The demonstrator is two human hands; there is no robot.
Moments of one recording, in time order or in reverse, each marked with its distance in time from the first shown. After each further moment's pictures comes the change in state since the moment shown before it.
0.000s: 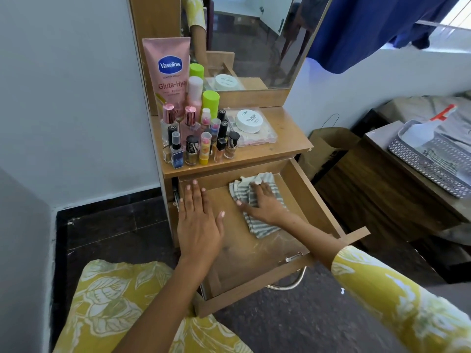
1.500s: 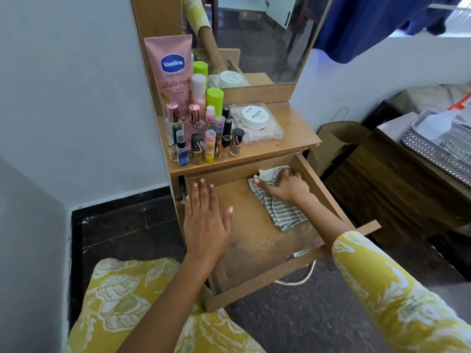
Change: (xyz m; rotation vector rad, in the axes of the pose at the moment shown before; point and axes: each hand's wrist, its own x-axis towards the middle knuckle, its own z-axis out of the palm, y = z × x) left_hand 0.000 -0.002 0.001 -0.005 0.011 0.015; right_hand 0.012 0.010 -0.046 -0.172 0.056 0.279
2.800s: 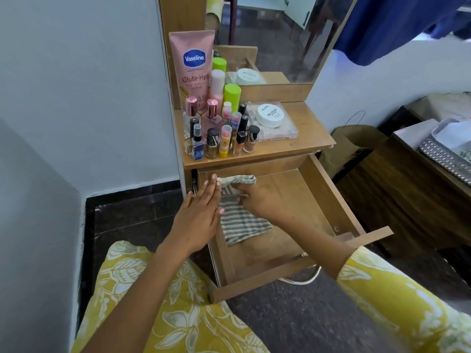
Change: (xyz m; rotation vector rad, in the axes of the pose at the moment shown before) left_hand 0.001 -0.050 -0.022 -0.113 -0.263 0.227; right_hand -0.053 -0.092 0.019 0.218 -0.139 -0.396
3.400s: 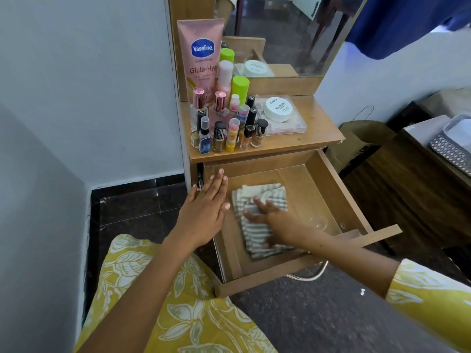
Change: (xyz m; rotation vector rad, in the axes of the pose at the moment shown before) left_hand 0.000 -0.001 -0.001 0.034 -0.053 -0.005; right_hand -0.052 0.039 0.010 -0.426 -0.292 -0.144
